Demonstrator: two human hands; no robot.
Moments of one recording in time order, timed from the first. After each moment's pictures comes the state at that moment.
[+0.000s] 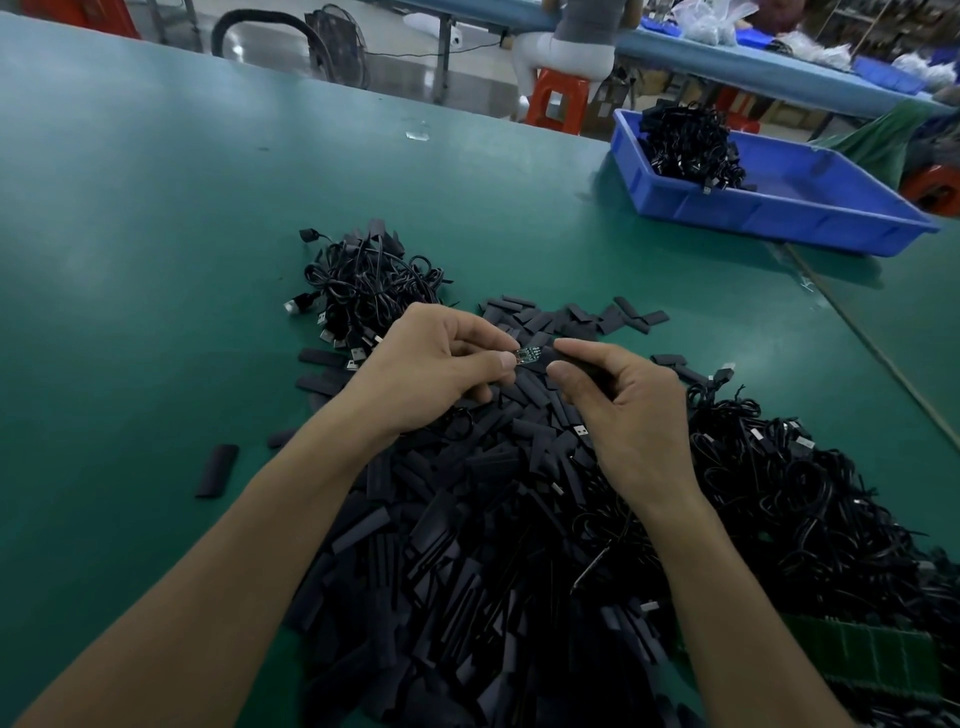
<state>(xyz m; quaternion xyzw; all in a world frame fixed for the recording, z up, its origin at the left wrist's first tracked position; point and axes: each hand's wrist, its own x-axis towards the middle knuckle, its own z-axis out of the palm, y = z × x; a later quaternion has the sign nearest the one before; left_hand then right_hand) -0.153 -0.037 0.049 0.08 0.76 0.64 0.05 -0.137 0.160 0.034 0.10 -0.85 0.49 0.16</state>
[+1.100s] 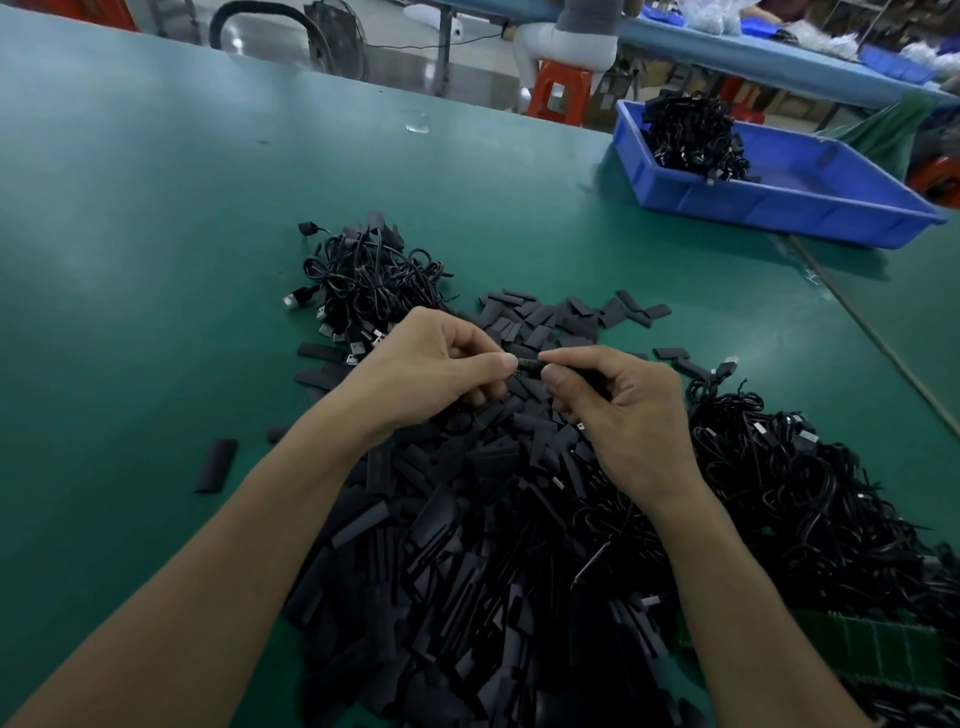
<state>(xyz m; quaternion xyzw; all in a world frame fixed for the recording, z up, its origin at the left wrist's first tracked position) -0.155 -0.039 0.043 0.07 0.79 0.60 0.09 -0.138 0.165 0.032 0.19 -0.83 0.51 0.15</state>
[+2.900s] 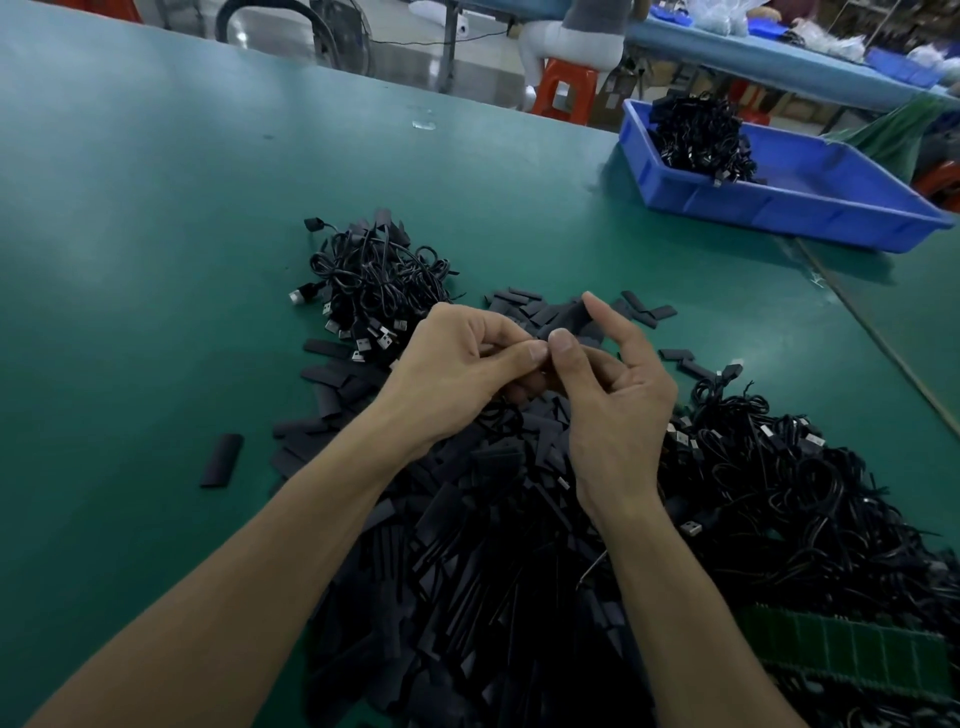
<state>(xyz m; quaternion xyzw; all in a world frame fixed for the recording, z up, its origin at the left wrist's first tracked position) -0.147 -0.021 0.039 0.11 0.73 0.67 0.01 -0.130 0.121 0.027 0.05 -0.66 0.73 0.18</state>
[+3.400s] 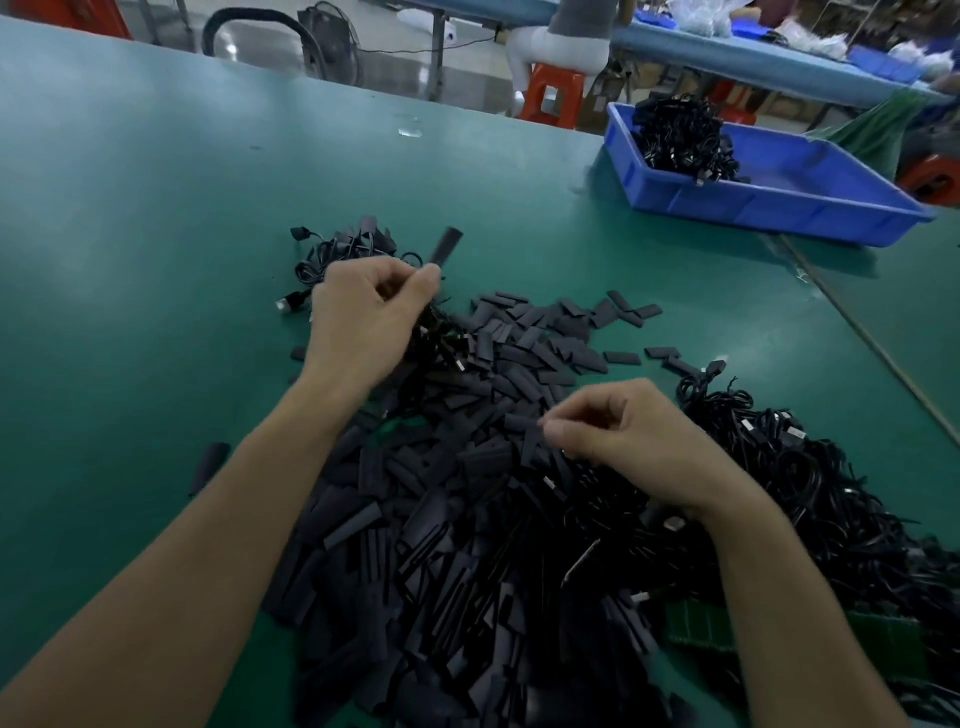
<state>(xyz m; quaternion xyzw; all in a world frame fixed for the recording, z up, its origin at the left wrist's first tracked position) -0.183 -0.058 0.039 -0.02 0.81 0.55 -0.20 -0.130 0.194 0.052 0.12 -0.89 0.43 -0.13</state>
